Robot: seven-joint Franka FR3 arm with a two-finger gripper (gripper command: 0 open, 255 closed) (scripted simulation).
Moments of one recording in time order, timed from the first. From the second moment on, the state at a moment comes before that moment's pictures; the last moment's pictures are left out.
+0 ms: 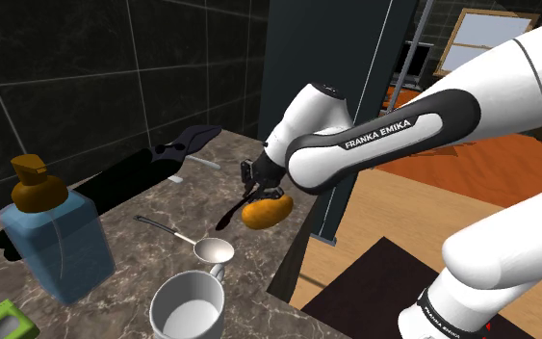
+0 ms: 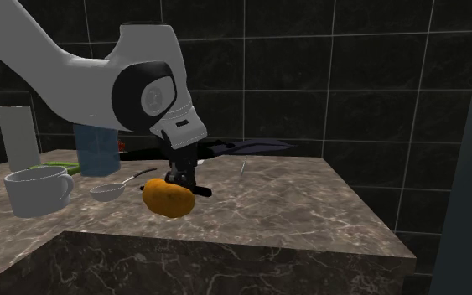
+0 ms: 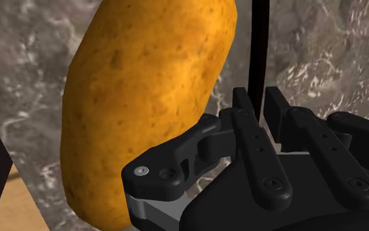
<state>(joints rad) -0.37 -0.34 0.90 -2.52 0.45 2.71 1.41</state>
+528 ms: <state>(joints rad) -0.35 -0.39 0.85 -2.47 0.45 2.57 1.40</state>
